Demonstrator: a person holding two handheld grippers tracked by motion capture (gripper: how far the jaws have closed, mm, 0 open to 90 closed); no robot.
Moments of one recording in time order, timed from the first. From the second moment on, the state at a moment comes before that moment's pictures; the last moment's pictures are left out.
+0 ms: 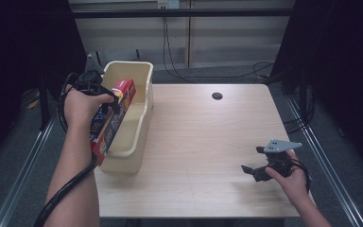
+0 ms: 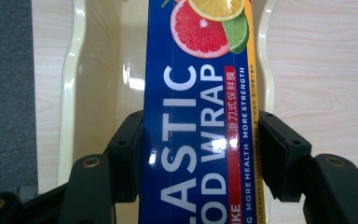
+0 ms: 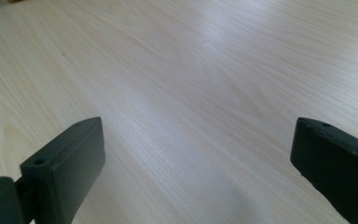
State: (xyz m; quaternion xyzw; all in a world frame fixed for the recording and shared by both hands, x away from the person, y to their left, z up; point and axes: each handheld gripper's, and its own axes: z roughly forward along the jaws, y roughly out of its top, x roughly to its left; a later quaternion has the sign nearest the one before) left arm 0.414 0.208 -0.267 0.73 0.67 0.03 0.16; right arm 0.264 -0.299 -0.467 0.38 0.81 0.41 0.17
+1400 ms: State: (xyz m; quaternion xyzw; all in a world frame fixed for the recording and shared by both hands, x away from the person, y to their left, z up) left arm 0.421 0.208 -0.297 0.72 0.67 0.02 0.15; right arm 0.264 -0.297 -0.466 0.38 0.82 0.41 0.17
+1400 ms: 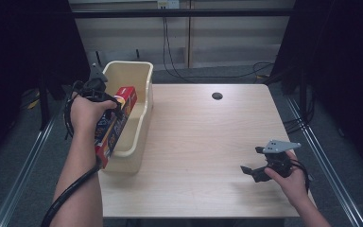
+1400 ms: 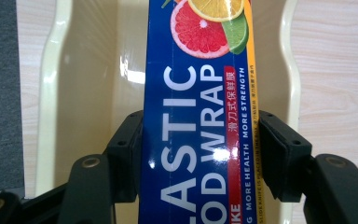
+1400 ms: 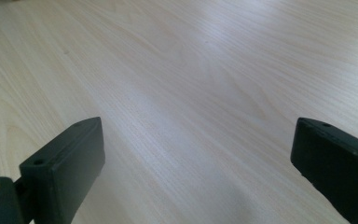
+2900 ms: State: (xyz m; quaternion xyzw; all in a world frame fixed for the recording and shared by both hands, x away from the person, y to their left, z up) left arm 0.431 0.201 -0.323 0.72 0.68 -0.01 0.13; right arm 0.264 -0.296 -0.469 0.38 0.82 0.40 0.16
